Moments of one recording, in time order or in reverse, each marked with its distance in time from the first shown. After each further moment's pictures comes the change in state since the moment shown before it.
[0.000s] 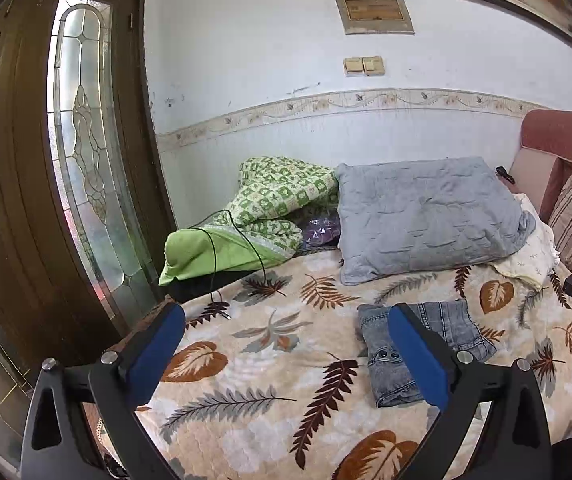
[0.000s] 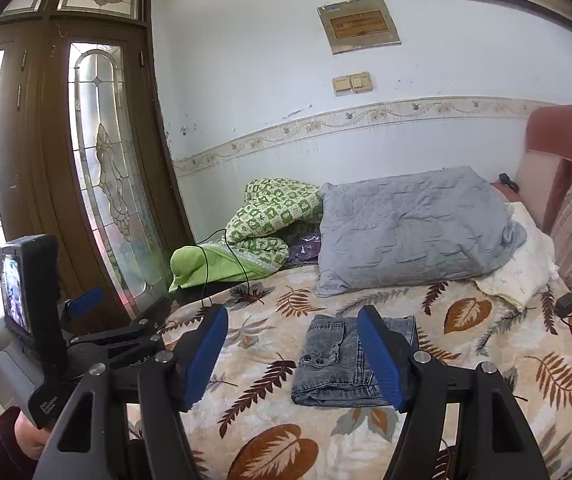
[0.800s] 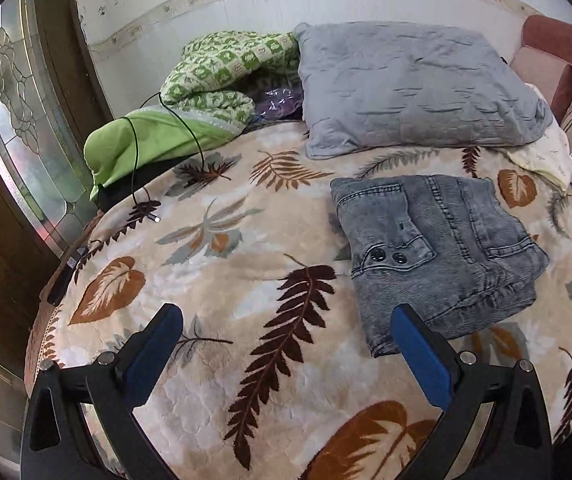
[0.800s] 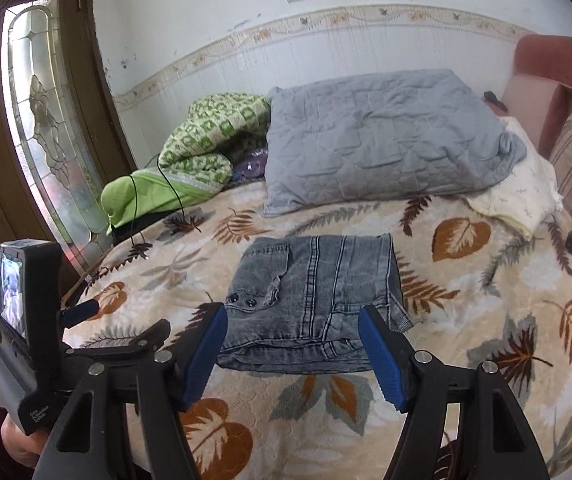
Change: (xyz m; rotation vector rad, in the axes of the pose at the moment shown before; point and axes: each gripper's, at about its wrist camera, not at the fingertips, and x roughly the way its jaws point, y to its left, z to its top) left arm 0.166 -0.064 -0.090 0.083 0.379 -0.076; right arm 0.153 -0.076 -0.074 0.059 0.274 -0.104
